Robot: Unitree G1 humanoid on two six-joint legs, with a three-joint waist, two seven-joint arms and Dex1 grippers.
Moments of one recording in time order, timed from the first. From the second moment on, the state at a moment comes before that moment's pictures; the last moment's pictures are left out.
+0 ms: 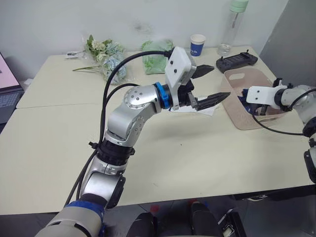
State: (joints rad) left arm -0.85 0.24 -0.19 -0.08 -0.40 0.47 -0.76; right arm -1.19 -0.85 0.43 1.21 -0.46 -0.44 0.79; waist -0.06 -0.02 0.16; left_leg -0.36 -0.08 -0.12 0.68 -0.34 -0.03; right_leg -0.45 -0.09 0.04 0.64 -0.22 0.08
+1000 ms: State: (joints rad) left arm -0.85 0.24 -0.17 -0.09 -0.39 0.48 -0.75; right arm -1.34 -0.88 0.32 1.27 -0.42 -0.26 1.09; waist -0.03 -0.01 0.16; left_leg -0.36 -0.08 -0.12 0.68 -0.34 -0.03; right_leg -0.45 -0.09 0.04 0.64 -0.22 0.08
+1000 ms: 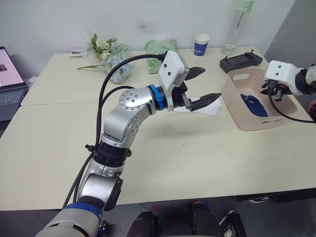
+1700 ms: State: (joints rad) left arm -0.76 0.30 -0.18 -0.20 -0.39 0.54 -0.73; right arm -1.29 -0.78 0.32 1.32 -0.45 -0.23 1.02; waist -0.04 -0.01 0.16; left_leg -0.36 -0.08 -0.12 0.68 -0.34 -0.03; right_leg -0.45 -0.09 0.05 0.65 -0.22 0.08
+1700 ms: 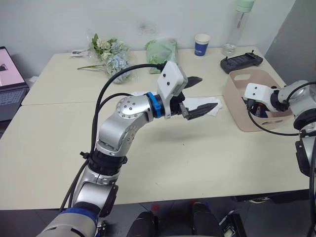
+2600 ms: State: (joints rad) left arm 0.04 0.46 0.25 -0.34 -0.27 0.38 -0.46; right arm -0.32 -0.37 0.00 -0.06 0.02 0.30 0.64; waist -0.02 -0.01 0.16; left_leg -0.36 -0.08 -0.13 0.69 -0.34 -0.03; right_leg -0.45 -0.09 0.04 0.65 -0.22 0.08
